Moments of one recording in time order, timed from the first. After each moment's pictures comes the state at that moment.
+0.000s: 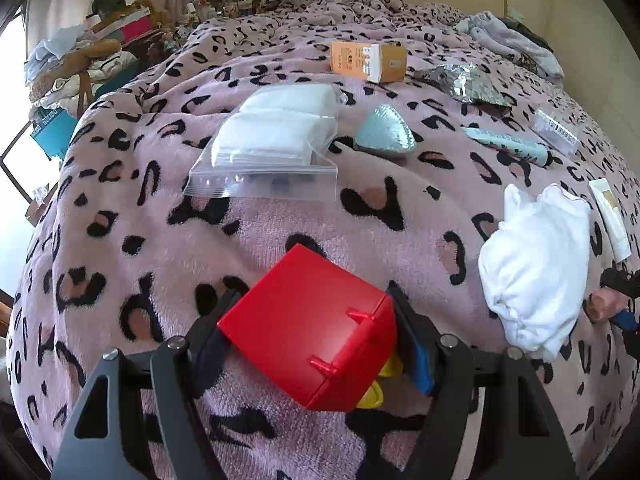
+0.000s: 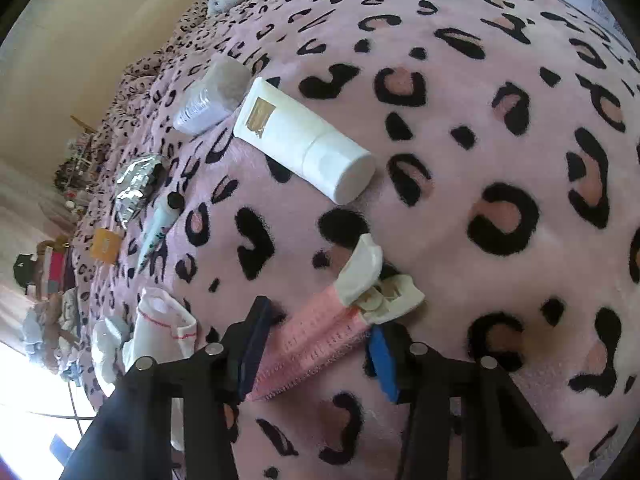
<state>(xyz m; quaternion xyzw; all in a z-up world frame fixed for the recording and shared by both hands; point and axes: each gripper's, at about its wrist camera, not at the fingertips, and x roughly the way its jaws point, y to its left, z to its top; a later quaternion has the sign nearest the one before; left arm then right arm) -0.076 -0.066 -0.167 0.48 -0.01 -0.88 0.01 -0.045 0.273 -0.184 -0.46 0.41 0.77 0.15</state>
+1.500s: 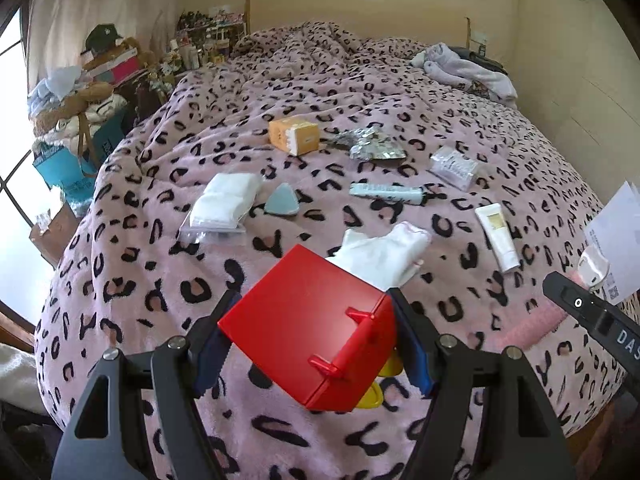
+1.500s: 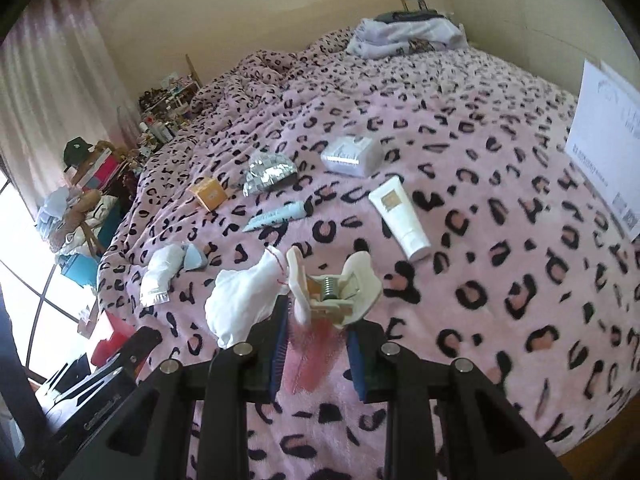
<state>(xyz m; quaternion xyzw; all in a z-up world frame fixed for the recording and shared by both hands) -0.002 0.015 -0.042 0.43 -0.01 -0.90 -0.03 0.021 0.223 -0.046 -0.40 0.20 0.89 0.04</state>
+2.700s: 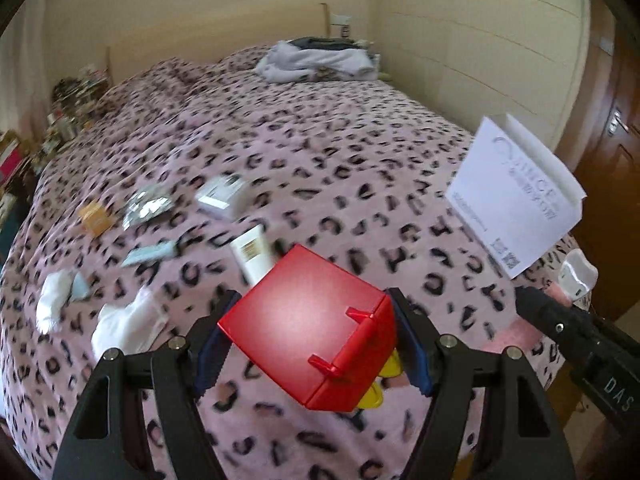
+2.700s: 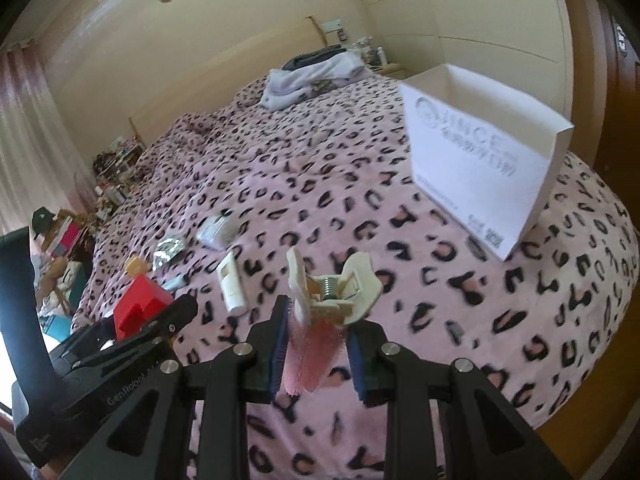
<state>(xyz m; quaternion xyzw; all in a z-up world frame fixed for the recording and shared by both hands) 0.009 0.290 -0.007 0.41 -0.09 -0.88 -0.22 0.117 0.428 -0.010 -0.35 0.24 0.89 0.14</state>
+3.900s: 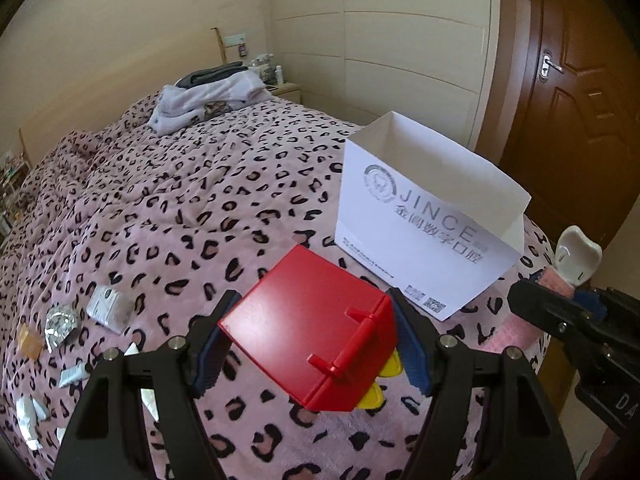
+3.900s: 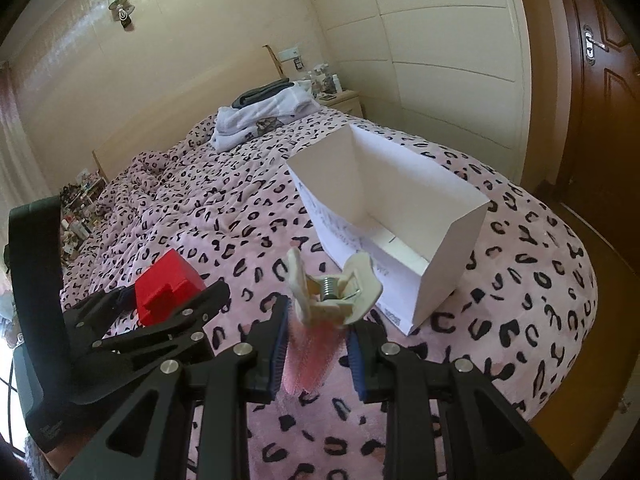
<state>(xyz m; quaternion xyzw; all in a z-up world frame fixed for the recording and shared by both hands) -0.008 0.458 0.008 0.36 -0.17 -0.85 -0.35 0.133 0.546 0.018 -0.32 0.23 0.89 0.21</state>
